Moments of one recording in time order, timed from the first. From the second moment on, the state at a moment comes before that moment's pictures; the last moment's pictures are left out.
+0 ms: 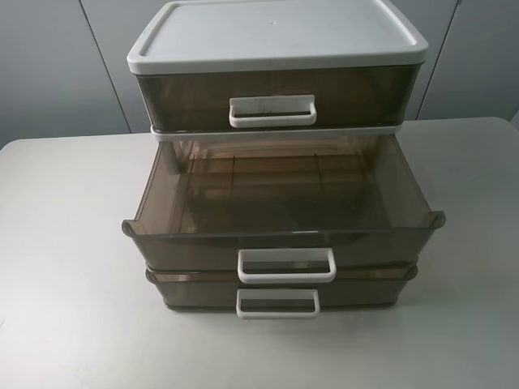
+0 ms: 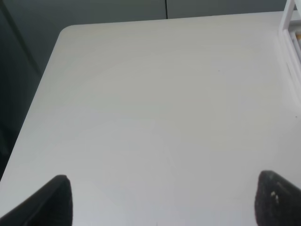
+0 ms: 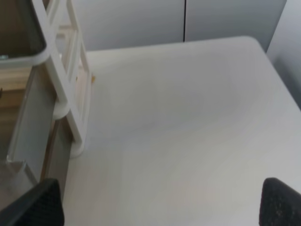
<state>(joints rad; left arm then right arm) -0.05 0.00 -0.51 0.15 1.08 -0.08 -0.08 0.00 -0.55 0.01 1.09 0.02</state>
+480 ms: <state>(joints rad) -0.05 0.00 -0.51 0.15 1.08 -0.08 0.10 0.44 -0.75 0.04 1.09 -0.18</state>
